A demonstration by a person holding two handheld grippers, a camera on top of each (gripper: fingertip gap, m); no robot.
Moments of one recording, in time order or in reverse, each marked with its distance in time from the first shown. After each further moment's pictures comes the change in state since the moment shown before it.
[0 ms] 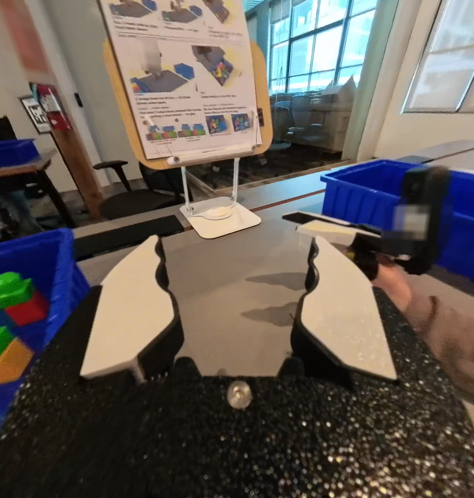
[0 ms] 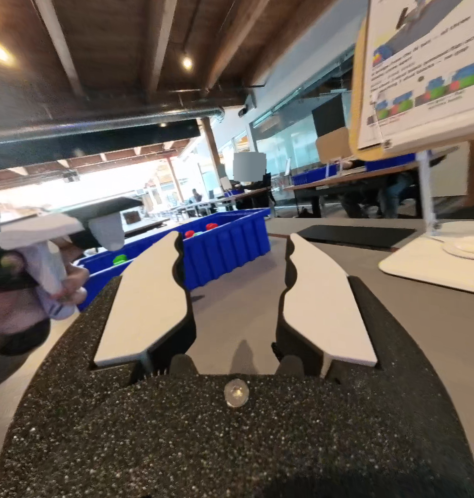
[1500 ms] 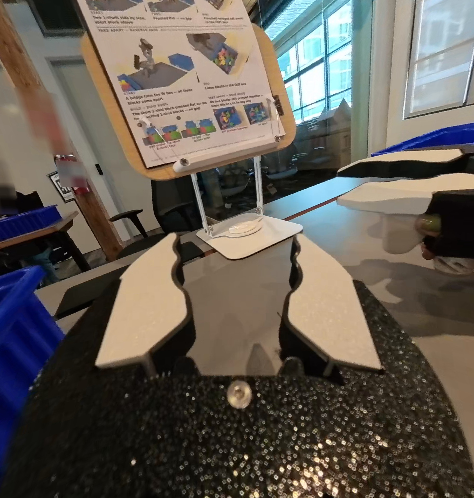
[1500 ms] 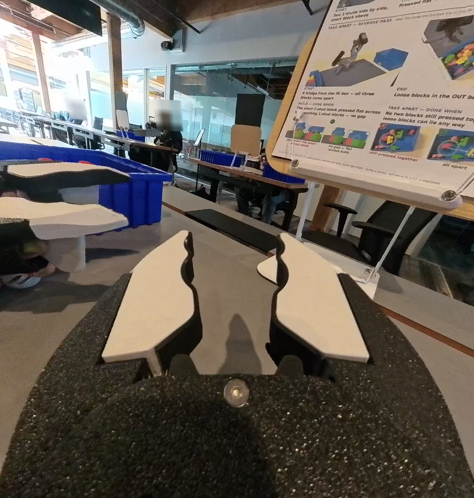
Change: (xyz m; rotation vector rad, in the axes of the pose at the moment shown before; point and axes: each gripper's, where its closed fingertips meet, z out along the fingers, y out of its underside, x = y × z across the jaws) left arm -0.052 0.066 0.103 0.171 0.012 0.162; right arm 0.071 0.008 0.016 -0.127 0.297 -0.523
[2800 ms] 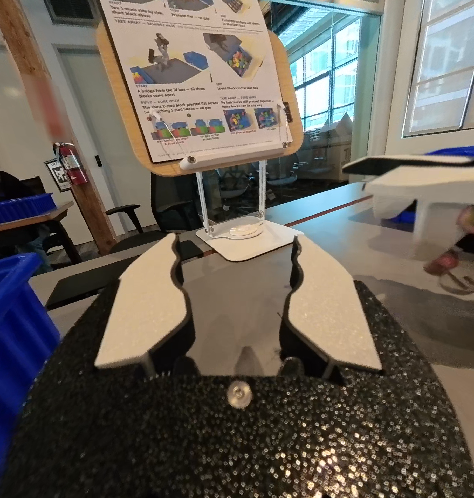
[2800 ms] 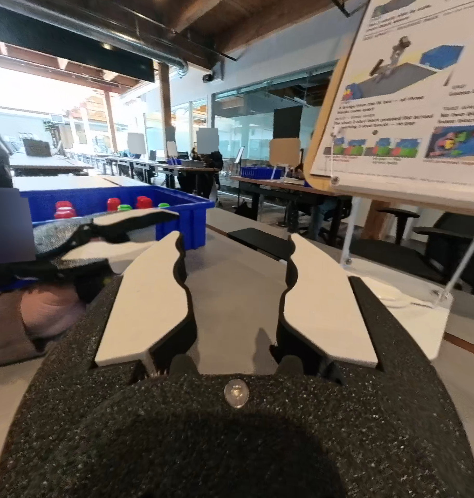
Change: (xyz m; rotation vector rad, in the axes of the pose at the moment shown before) left arm -0.007 0.001 0.003 0.010 -0.020 -0.073; right arm -0.022 -0.029 0.007 0.053 -0.153 0.150
